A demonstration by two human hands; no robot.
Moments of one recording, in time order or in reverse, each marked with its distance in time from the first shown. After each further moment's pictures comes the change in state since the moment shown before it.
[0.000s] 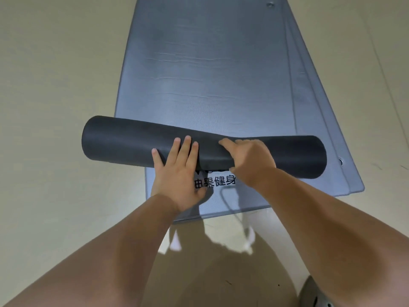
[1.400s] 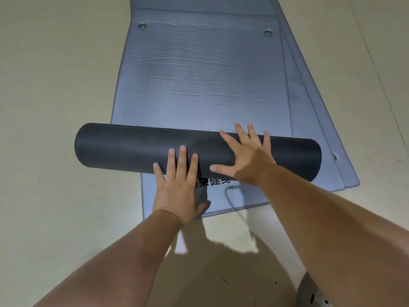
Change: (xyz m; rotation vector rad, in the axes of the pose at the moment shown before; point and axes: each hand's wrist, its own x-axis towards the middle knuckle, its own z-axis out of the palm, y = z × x) left_hand -0.018 0.024 0.026 0.073 -0.024 -0.028; right_hand -0.009 0.020 0.004 0.189 -0.097 0.139
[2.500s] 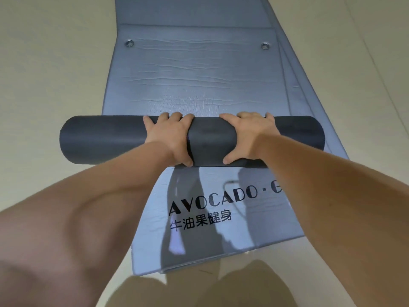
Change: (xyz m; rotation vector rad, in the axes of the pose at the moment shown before) left_hand 0.206 -0.048 -0.094 0.011 -0.067 0.045; right_hand 0.124 0.034 -0.078 -0.075 -0.039 -0.003
